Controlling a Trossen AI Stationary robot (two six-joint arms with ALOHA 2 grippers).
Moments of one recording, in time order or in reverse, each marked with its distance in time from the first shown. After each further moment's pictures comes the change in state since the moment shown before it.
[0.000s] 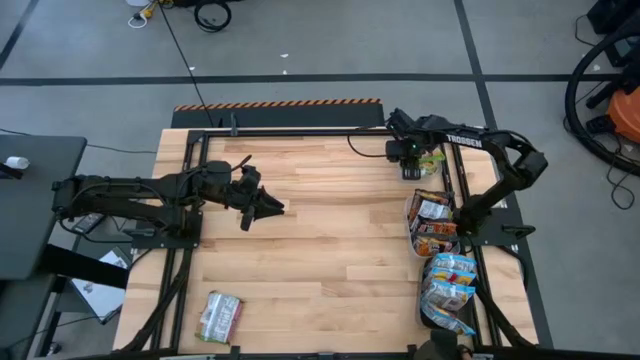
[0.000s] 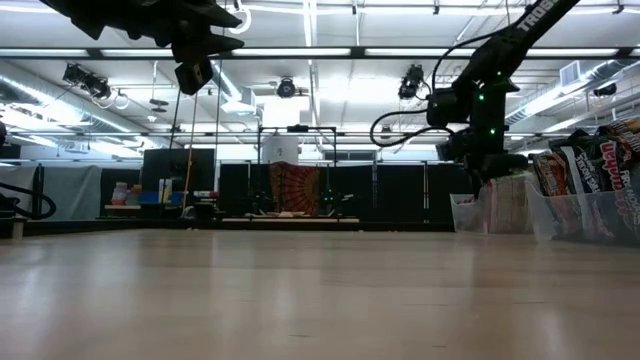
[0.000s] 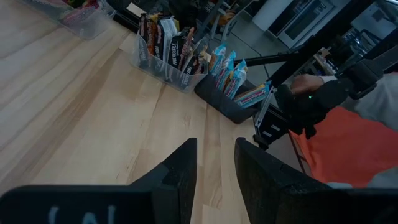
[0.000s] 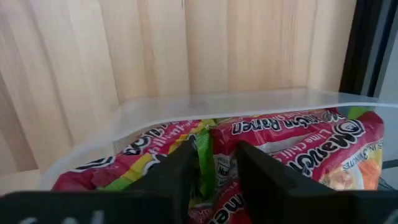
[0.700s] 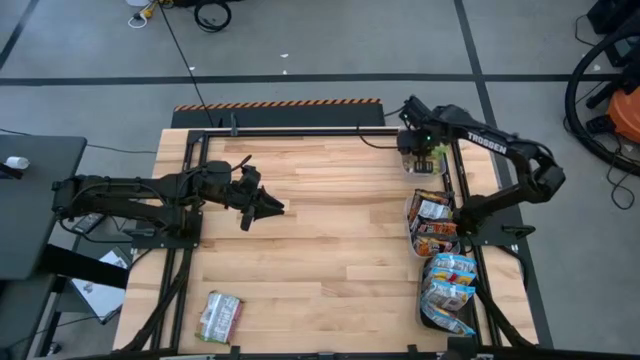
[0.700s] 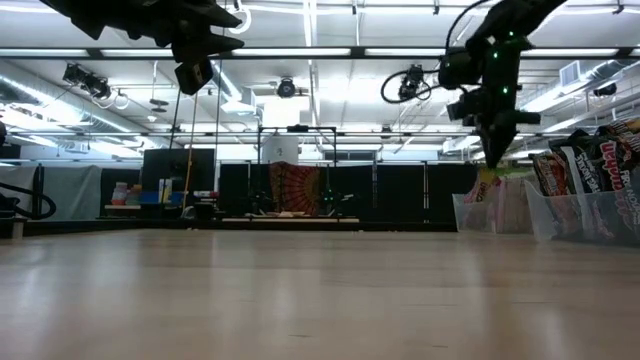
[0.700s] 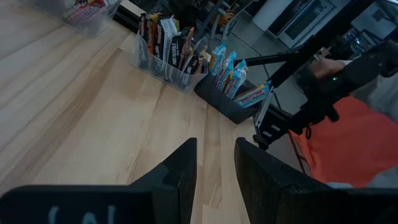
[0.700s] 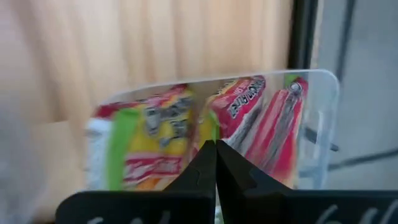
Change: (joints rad) left arm 0.000 0.000 0.000 0.000 0.000 0.000; right arm -0.009 -0.171 0.117 -0.228 0.002 -0.025
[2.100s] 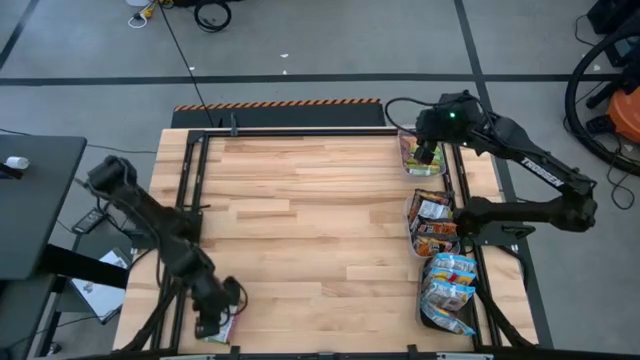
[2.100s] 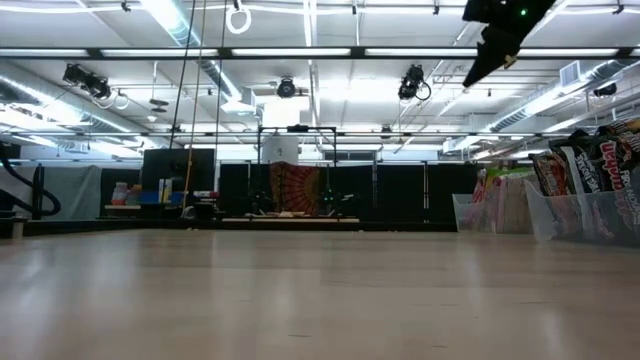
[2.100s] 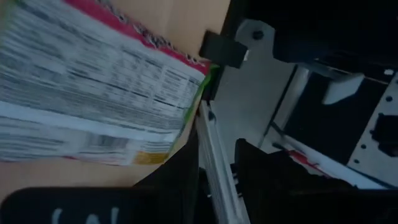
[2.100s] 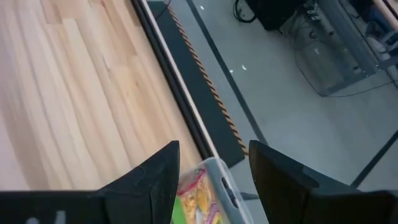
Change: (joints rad) left arm -0.949 0.415 0.175 -0.464 0.172 -0.684; right arm 0.168 -0.400 0.056 0.190 0.041 0.343
